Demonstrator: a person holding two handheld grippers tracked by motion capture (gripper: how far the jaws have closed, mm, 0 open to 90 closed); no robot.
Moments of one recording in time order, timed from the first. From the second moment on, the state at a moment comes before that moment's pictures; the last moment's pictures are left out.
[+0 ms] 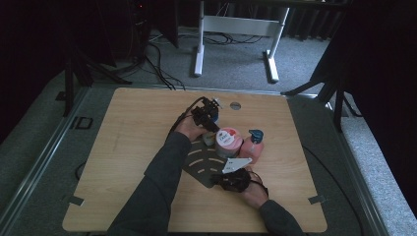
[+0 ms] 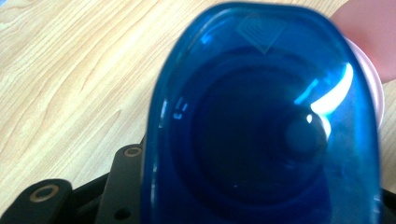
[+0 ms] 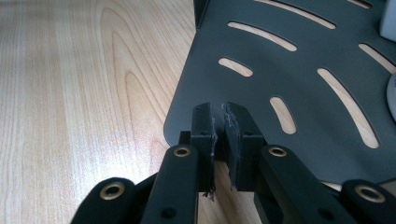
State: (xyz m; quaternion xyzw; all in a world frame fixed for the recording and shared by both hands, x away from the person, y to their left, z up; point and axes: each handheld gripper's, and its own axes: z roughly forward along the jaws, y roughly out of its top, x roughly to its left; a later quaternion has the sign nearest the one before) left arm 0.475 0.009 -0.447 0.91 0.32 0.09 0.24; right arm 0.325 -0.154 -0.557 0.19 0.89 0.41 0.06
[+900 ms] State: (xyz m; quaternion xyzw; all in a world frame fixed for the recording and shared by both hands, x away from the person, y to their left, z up) left arm 0.477 0.009 -0.449 0.89 0.34 0.10 0.27; right arm 0.325 -0.154 -0.557 0.19 0.89 0.41 0.06
